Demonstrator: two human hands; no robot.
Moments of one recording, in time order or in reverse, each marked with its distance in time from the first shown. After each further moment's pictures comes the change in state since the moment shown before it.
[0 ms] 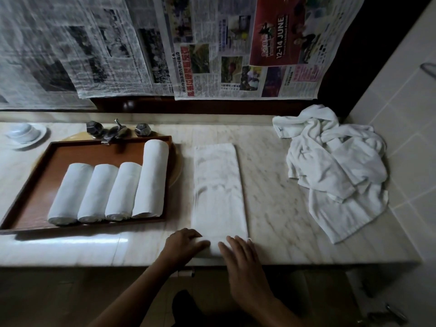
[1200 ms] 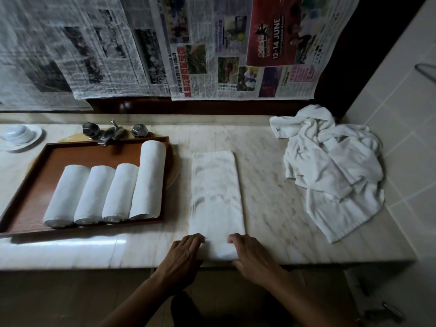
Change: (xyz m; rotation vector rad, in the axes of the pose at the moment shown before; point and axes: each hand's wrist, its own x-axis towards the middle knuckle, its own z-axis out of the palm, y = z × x) left_hand -0.017 -0.024 0.026 0.445 0.016 0.471; right_hand 0.035 0.041 -0.027 0.173 -0.374 0.084
